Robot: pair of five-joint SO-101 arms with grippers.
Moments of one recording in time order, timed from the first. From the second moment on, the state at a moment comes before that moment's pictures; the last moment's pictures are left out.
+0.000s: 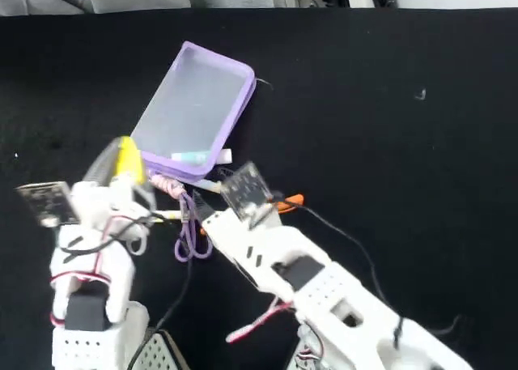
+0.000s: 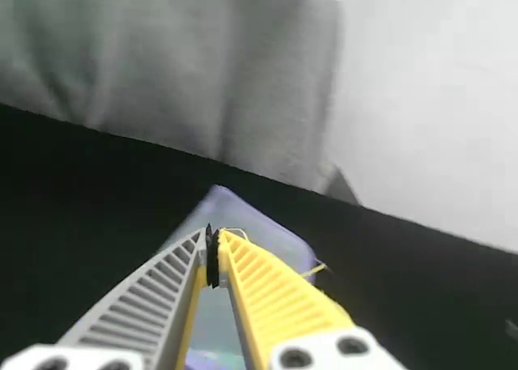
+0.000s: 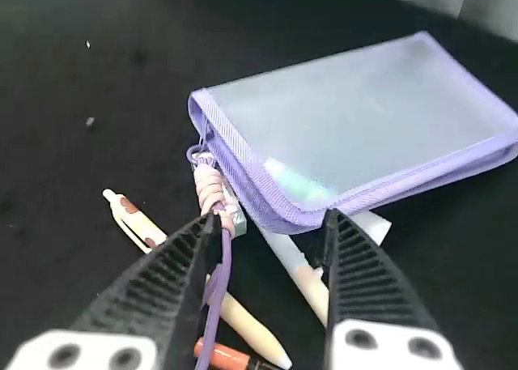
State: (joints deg) left arm -3.6 -103.7 84.0 30.2 18.4; right arm -40.5 -49.4 84.9 -1.5 0.7
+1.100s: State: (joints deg) left arm -41.1 -103.7 84.0 28.6 18.5; right arm -48.0 5.3 37.9 16.2 12.8
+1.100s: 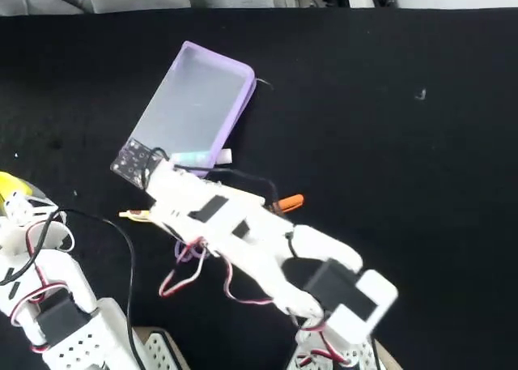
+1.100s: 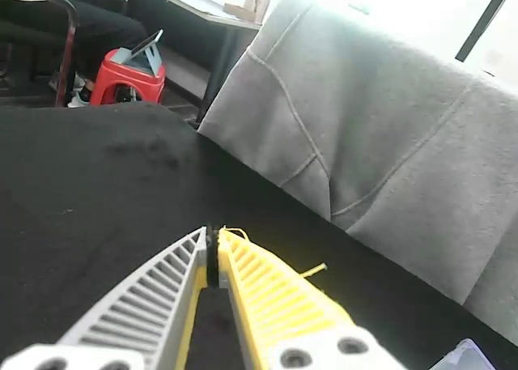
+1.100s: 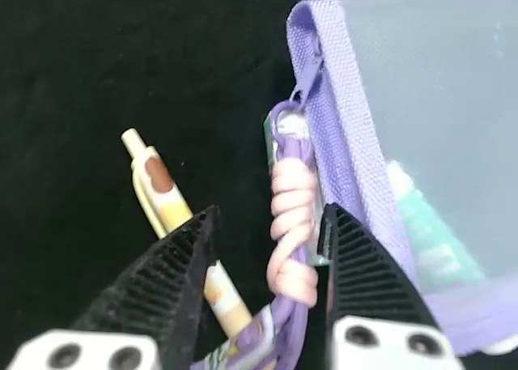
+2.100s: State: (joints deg) left arm -41.1 -103.7 84.3 28.6 18.5; right arm -40.5 8.9 21.0 34.2 11.2
